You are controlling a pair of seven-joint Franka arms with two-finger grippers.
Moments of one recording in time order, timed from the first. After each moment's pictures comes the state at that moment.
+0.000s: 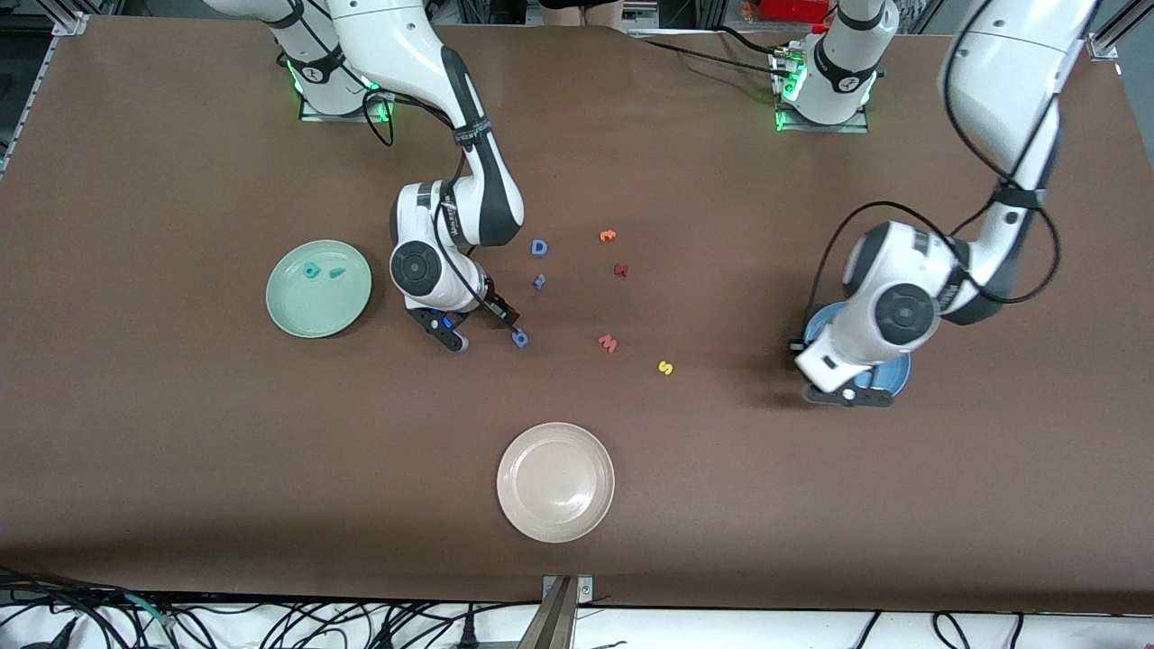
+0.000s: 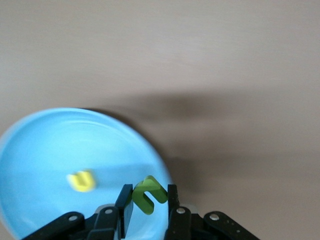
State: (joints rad) left arm 0.08 0.55 -0.25 -1.80 0.23 2.19 -0.21; right arm 1.09 0.75 -0.58 -1.79 0.76 2.15 0.79
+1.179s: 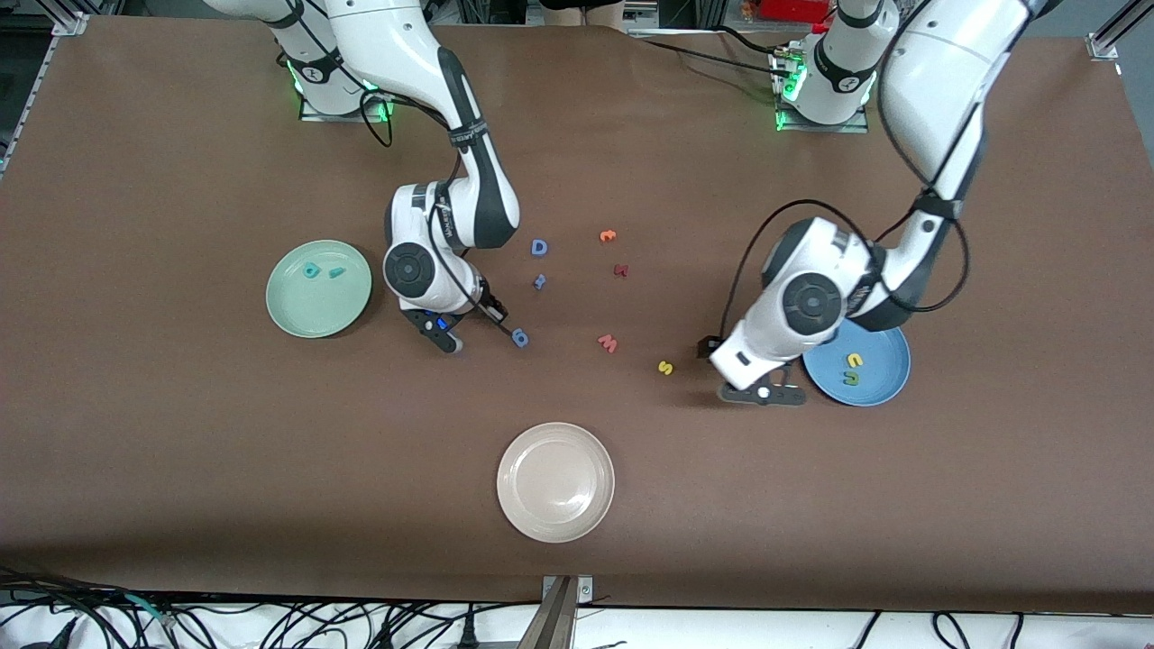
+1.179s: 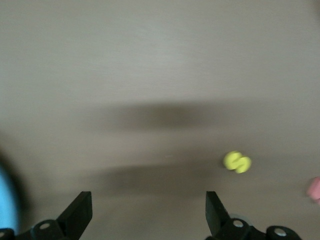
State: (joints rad) left arm -0.16 0.68 -0.30 -1.62 0.17 2.20 -0.47; right arm 1.09 0.74 -0.65 -1.78 0.76 2.07 0.78
